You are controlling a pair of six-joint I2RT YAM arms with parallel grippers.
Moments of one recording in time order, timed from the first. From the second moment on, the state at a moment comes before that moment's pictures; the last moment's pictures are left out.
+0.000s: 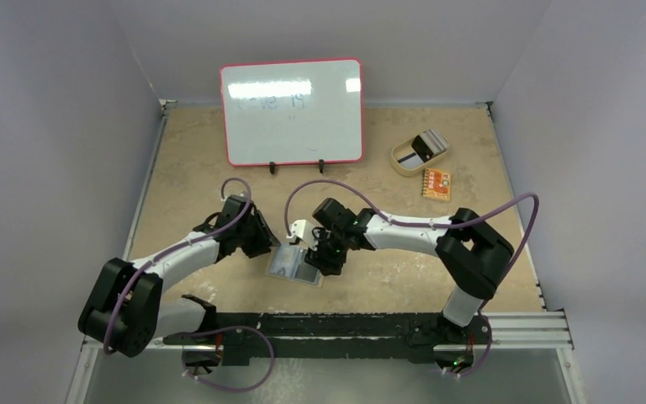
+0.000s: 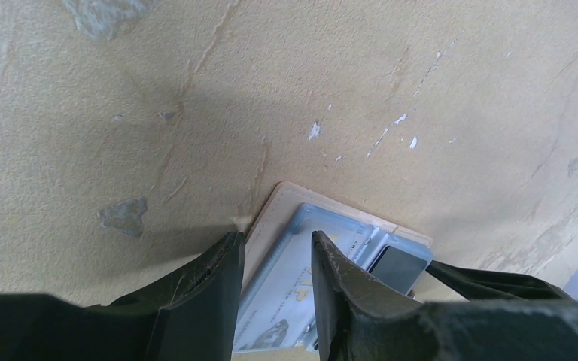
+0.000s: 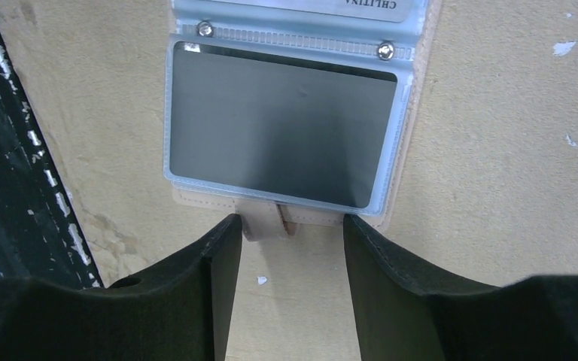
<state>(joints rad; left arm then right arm) -0.40 1.24 0.49 -0.22 0.13 -0.89 0.95 1.71 0.99 -0.40 -0.31 -0.36</state>
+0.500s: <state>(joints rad) -0.40 1.25 0.49 -0.21 0.12 -0.89 0.99 1.75 1.05 -0.46 -0.32 -0.35</state>
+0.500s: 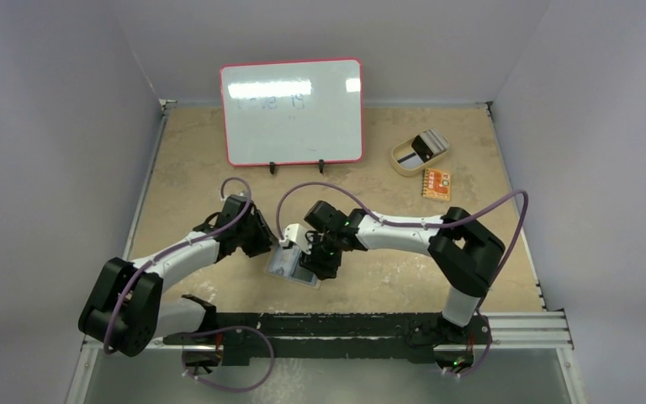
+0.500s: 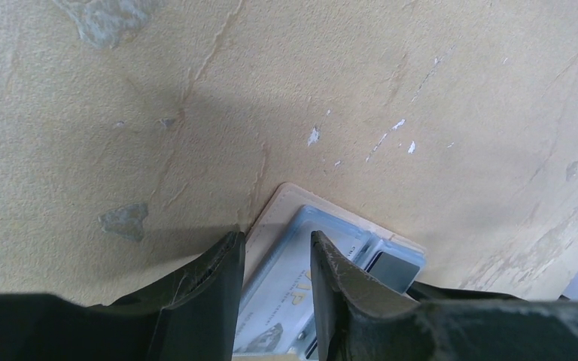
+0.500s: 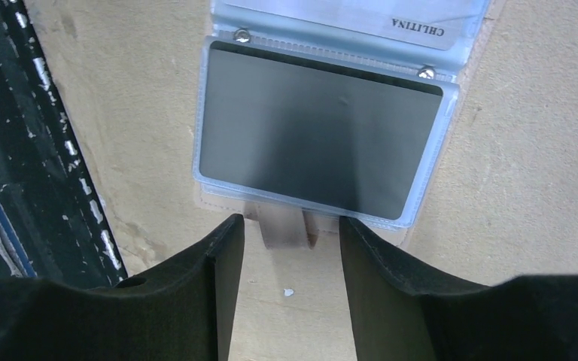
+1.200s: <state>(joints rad) -0.16 1.35 0.72 -0.34 0.13 -0.80 0.98 1.82 1.09 -0.22 -0.14 -0.16</state>
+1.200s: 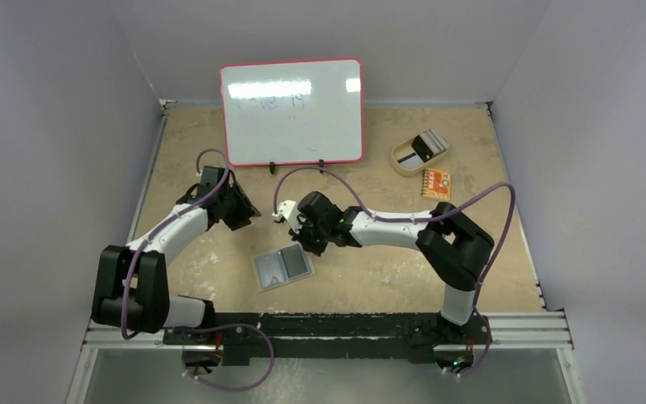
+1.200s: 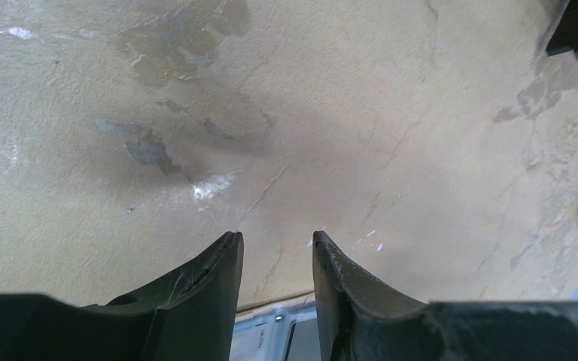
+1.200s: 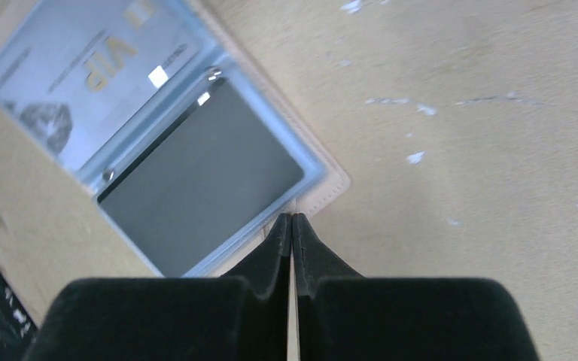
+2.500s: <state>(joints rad) -0.35 1.11 0.41 -0.27 0.11 -1.02 0.91 1.83 1.05 -0.12 -0.13 0.04</state>
